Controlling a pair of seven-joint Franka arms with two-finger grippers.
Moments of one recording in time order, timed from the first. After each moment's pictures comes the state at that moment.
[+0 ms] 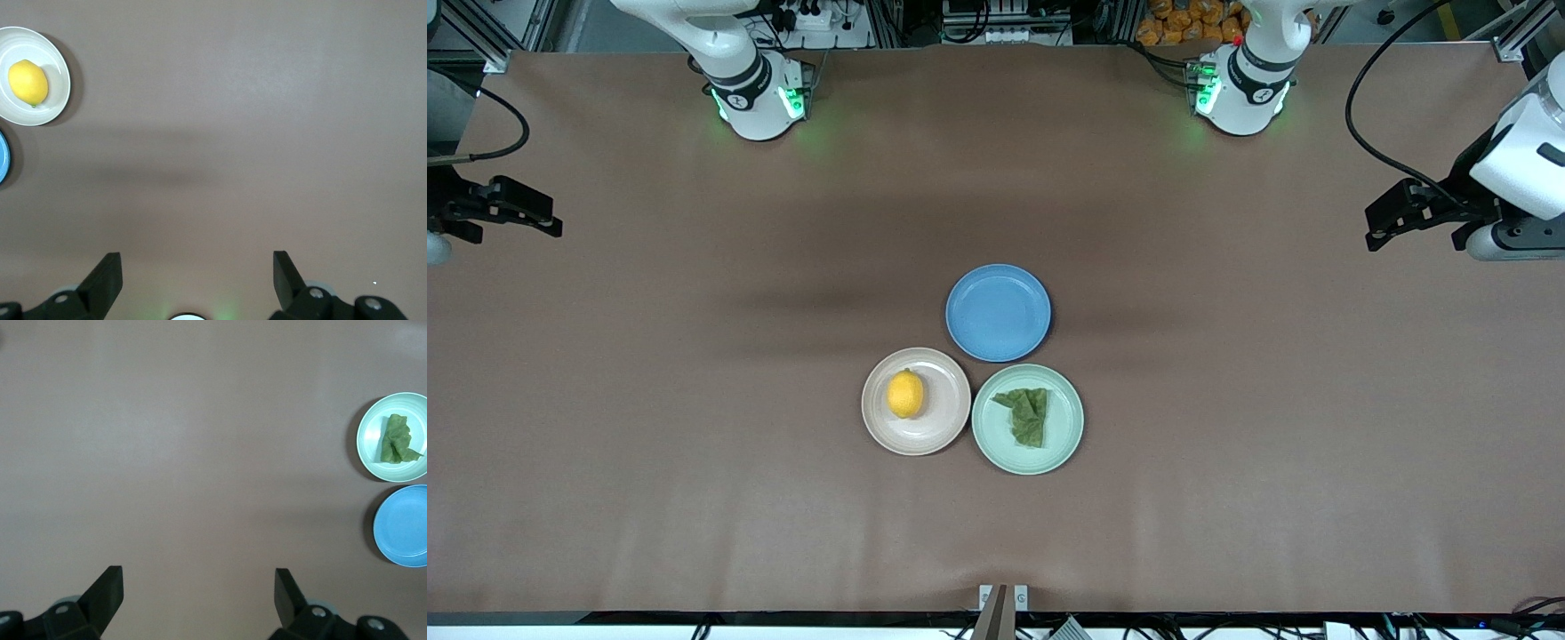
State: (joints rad) left arm 0.05 0.06 -0.21 -1.45 0.04 1.55 -0.15; right arm 0.03 0.05 -0.08 -1.49 0.00 1.44 -0.13
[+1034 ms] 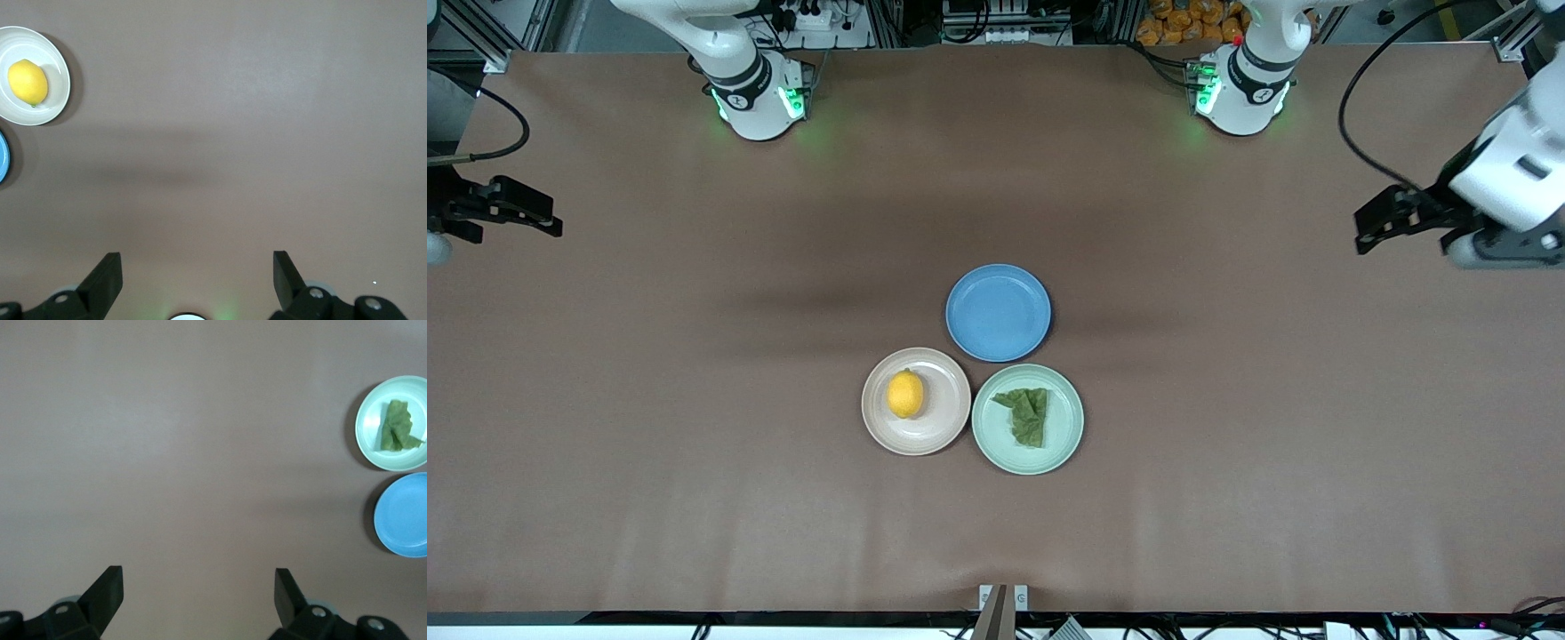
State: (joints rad) left arm 0.04 0.08 -0.22 -1.46 0.04 1.55 -0.14; right arm 0.03 0.05 -0.08 -1.49 0.00 1.44 -0.13
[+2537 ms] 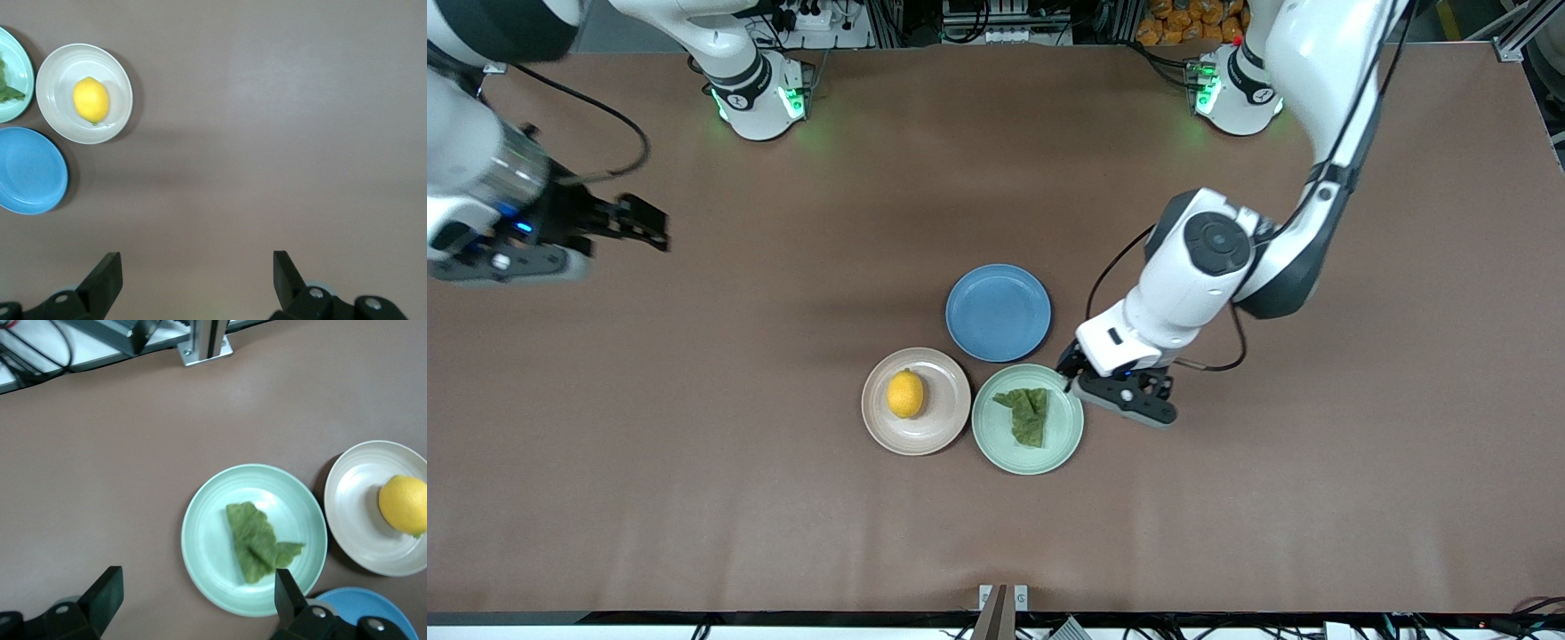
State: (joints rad) left arm -0.33 0.60 -0.23 -1.47 0.07 2.41 -0.17; right arm 0.09 0.09 0.07 -1.53 0.04 1.53 0.11
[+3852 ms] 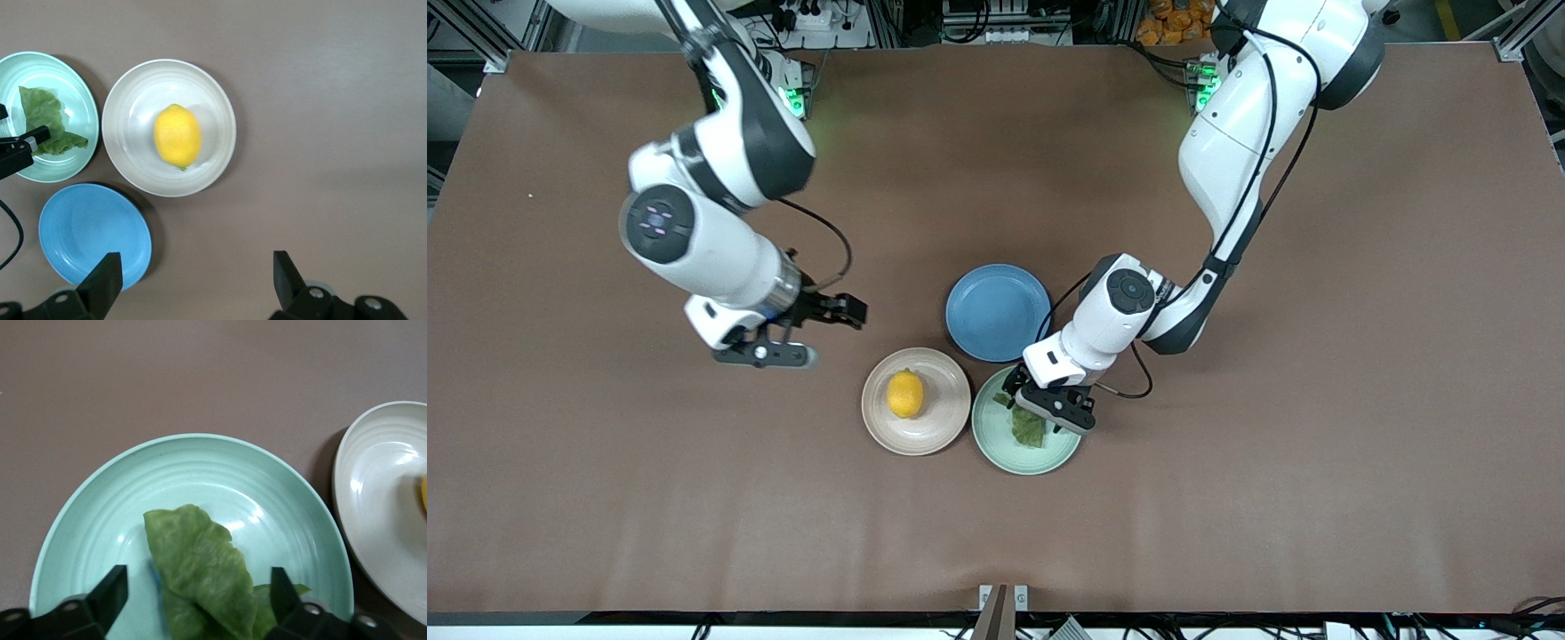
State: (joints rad) left arm -0.42 0.93 -0.22 -1.47 0.07 2.87 -0.17; right arm 0.25 0.35 0.18 -1.62 0.10 1.96 0.46
